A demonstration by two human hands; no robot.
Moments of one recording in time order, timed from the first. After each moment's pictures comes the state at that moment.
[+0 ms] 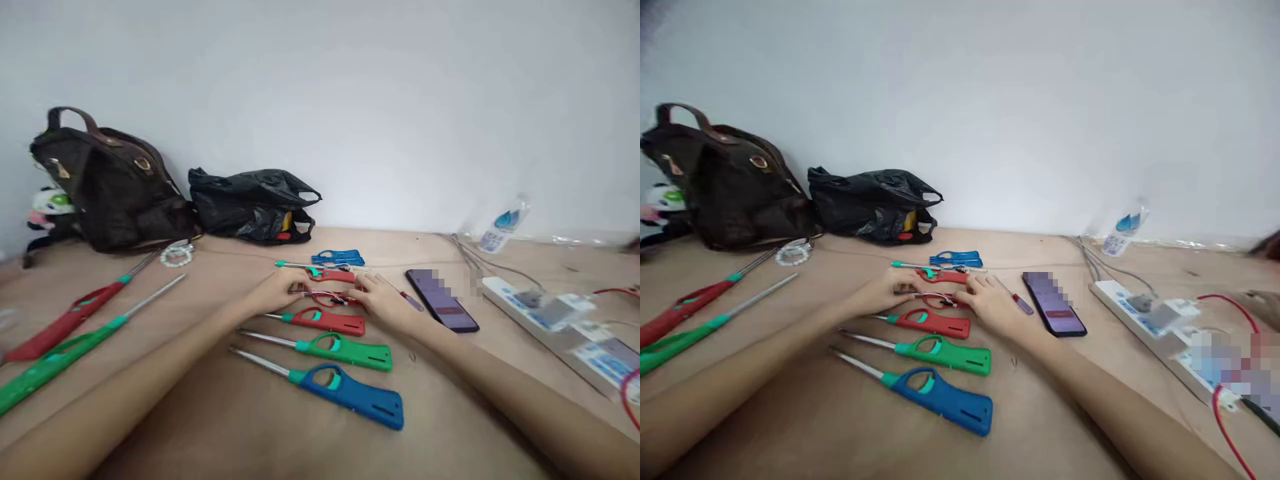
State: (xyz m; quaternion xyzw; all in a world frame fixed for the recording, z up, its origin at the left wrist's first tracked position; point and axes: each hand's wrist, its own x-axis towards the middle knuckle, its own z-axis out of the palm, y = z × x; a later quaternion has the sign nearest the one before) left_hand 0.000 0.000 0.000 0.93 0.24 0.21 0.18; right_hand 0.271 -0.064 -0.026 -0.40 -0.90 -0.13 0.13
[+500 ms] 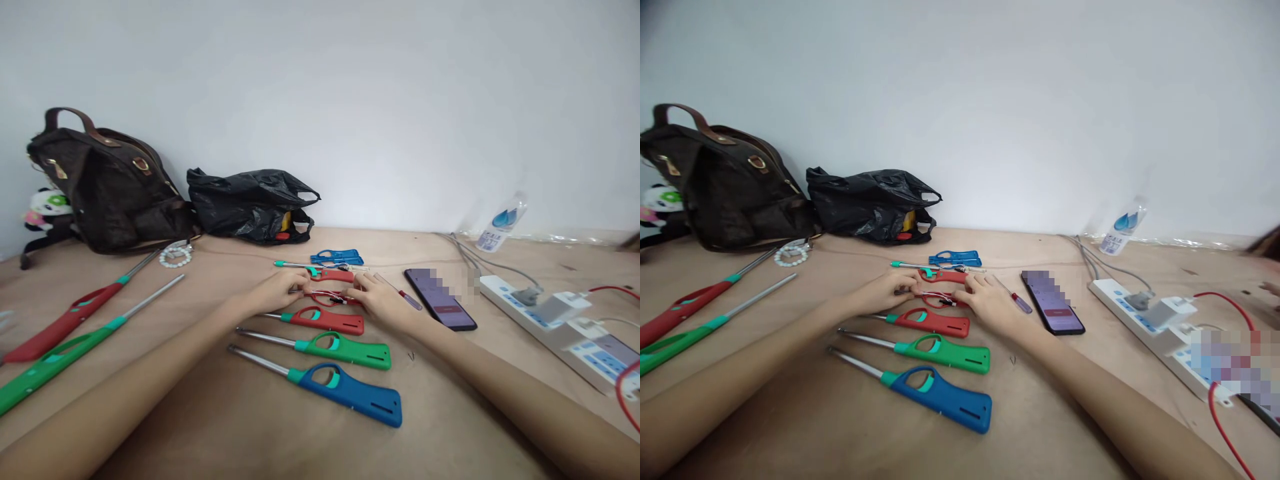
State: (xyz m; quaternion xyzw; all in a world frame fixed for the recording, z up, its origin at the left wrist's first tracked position) left_hand 0.003 0.000 0.002 0.94 0.23 0.18 0.16; right_hand 0.270 -0.065 -0.025 -0.40 -0.89 -0.14 0.16
